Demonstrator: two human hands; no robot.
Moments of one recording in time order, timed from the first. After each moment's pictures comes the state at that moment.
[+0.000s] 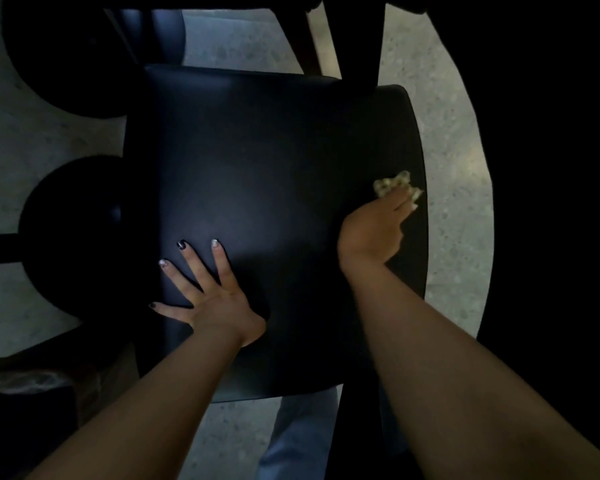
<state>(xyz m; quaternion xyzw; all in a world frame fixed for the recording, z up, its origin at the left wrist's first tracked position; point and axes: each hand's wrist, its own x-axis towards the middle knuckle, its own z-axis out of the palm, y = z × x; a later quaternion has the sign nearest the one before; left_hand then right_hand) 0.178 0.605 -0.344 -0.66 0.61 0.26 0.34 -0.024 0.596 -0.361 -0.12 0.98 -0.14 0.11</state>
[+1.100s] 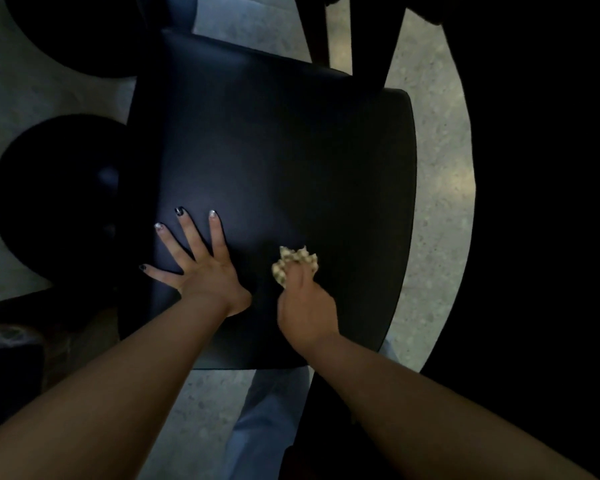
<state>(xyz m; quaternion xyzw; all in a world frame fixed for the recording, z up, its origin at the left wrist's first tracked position) 0.180 0.603 -0.335 -0.66 0.61 0.30 0.33 0.063 0.702 -0.332 -0.53 0.78 0.04 0.33</state>
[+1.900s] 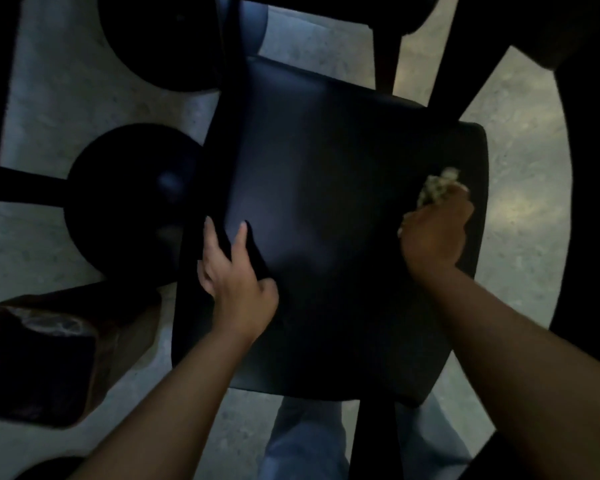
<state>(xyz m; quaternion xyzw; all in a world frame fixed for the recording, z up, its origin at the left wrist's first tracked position) 0.209 0.594 -0.310 -0.72 0.60 0.35 -0.06 -0.038 0.575 -0.337 -0.29 0.92 -0.18 0.18</state>
